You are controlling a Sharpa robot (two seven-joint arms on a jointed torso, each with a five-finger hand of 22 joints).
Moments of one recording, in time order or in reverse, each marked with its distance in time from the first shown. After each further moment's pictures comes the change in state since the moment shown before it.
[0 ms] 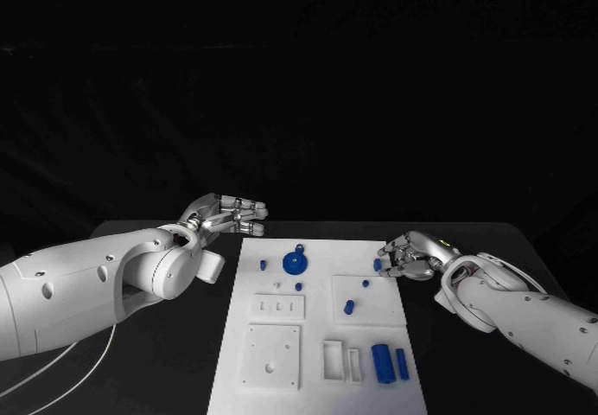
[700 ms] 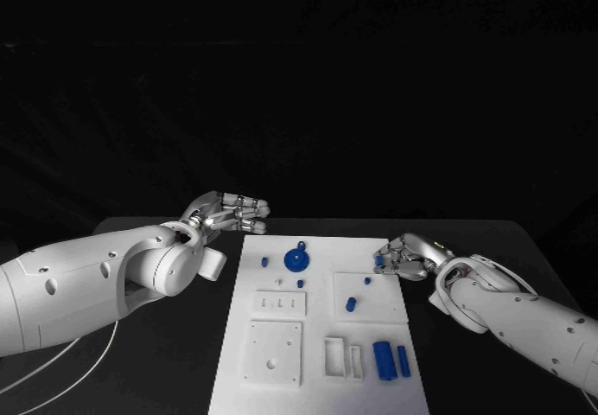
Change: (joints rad) left arm -0.002 0.002 0.000 -0.004 -0.001 0.008 -0.003; left_hand 0.000 0.000 0.000 0.000 0.000 0.000 0.000 0.000 0.000 -0.004 -0.004 0.000 0.000 0.000 0.000 0.000 0.000 0.000 -0.004 0.004 0.004 0.002; right arm -0.014 0.040 0.003 -0.037 -0.005 0.004 0.008; right_hand -0.028 0.035 0.083 -0.013 -0.086 0.056 -0.012 -0.002 -0.002 0.001 -0.001 0.012 0.013 0.000 0.000 0.004 0.011 0.000 0.000 0.000 0.005 0.000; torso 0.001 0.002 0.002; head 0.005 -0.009
